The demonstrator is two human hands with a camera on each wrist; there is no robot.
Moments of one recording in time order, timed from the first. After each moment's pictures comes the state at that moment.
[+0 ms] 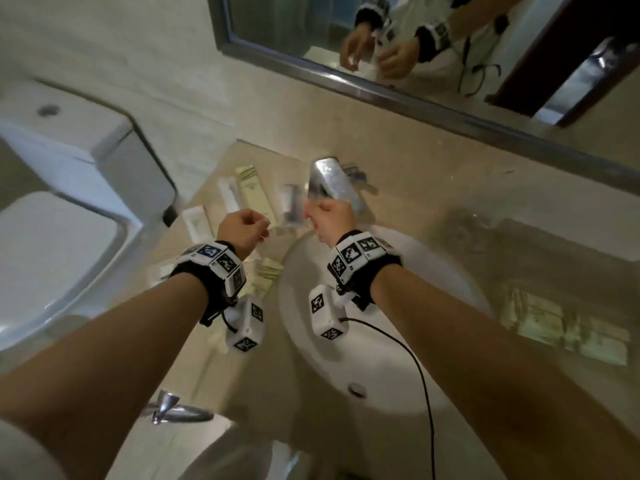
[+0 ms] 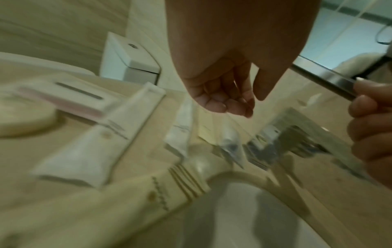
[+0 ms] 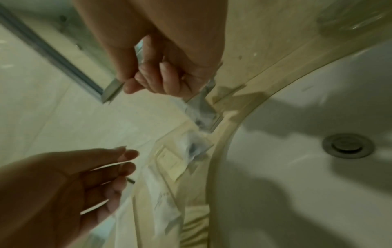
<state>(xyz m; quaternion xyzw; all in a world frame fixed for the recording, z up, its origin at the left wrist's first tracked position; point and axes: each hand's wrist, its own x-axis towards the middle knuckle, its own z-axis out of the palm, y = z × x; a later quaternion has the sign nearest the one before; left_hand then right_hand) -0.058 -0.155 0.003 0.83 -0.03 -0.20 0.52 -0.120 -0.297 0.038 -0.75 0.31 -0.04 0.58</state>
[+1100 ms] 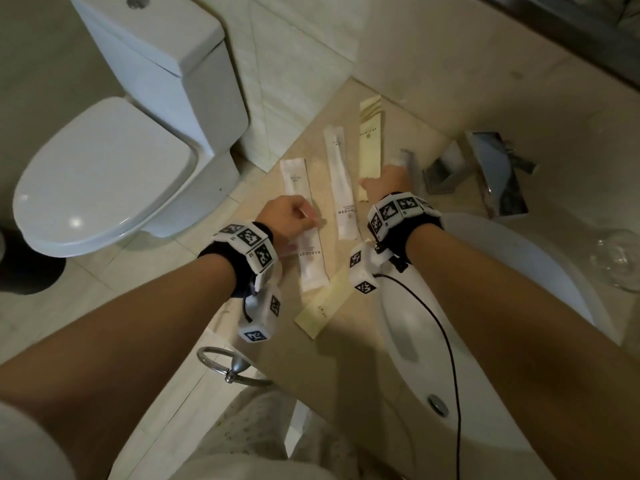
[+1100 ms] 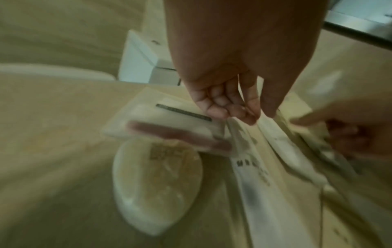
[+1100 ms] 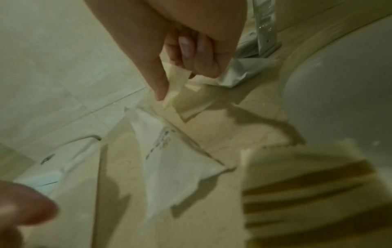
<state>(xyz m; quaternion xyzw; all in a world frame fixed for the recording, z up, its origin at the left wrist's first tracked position) -0.017 -0.053 -0.046 0.86 -0.05 -0.29 0.42 -0.007 -0.232 -0.036 -0.86 0.36 0.08 0.35</state>
